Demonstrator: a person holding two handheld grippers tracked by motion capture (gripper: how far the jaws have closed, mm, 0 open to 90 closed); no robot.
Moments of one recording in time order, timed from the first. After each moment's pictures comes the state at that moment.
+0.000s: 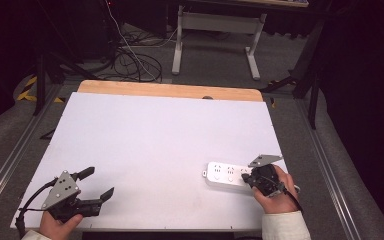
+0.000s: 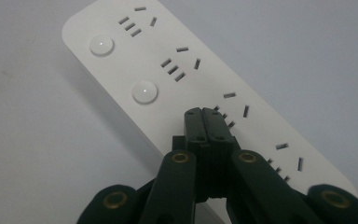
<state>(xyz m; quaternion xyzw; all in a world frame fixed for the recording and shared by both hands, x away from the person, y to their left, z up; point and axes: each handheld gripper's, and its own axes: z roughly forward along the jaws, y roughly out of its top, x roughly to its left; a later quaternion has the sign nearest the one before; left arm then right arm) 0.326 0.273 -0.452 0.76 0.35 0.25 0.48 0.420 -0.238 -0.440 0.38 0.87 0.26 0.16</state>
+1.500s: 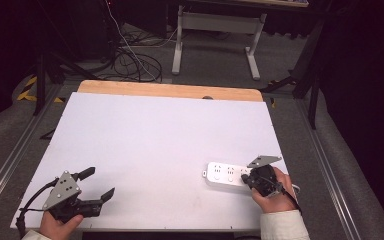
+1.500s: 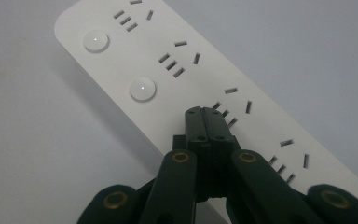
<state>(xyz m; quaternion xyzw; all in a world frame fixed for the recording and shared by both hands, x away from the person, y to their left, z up) 0.326 0.272 -0.452 0.76 0.35 0.25 0.48 0.420 -0.237 -0.445 0.39 0.87 0.25 0.16</state>
